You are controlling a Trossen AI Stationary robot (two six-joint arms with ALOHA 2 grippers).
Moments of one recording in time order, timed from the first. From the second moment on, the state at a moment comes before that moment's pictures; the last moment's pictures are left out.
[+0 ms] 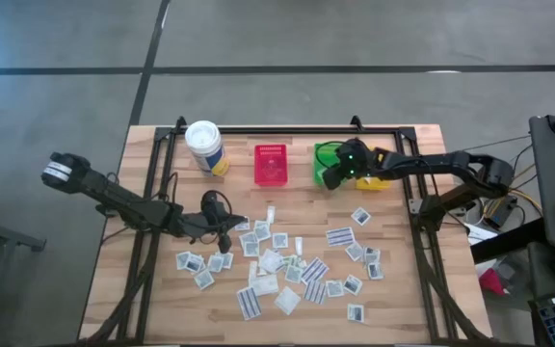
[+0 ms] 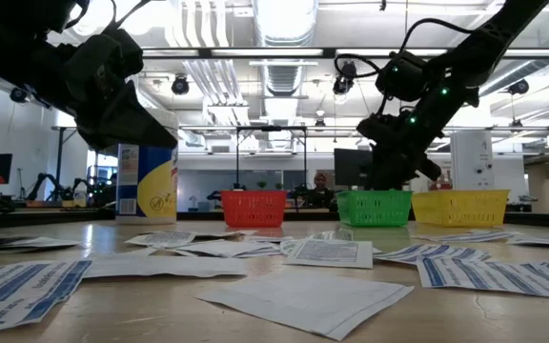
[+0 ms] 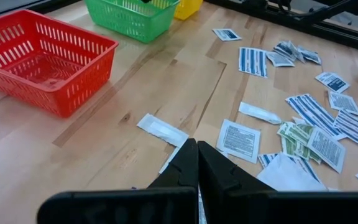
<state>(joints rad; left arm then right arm) -0.32 1.13 0.35 0.29 -0.55 -0.50 -0.49 1.41 0.63 -0.05 0.05 0.49</state>
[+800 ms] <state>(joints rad) -0.32 1.13 0.35 0.30 -0.52 -0.55 -0.28 1.21 0.63 -0.18 0.04 0.54</state>
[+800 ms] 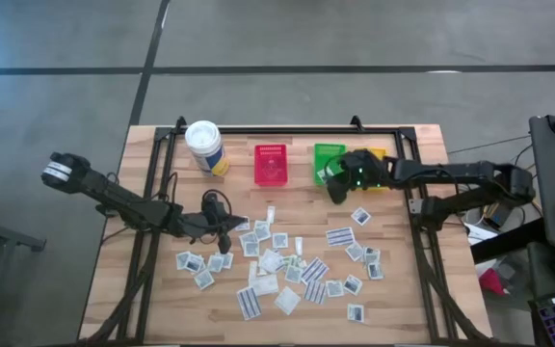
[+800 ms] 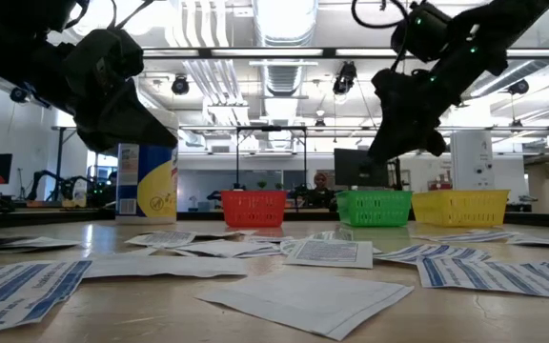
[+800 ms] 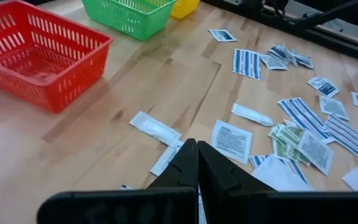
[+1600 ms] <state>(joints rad) -0.41 1.13 0.35 0.34 -0.44 -0.63 0.29 1.21 0.63 -0.15 0.42 0.77</state>
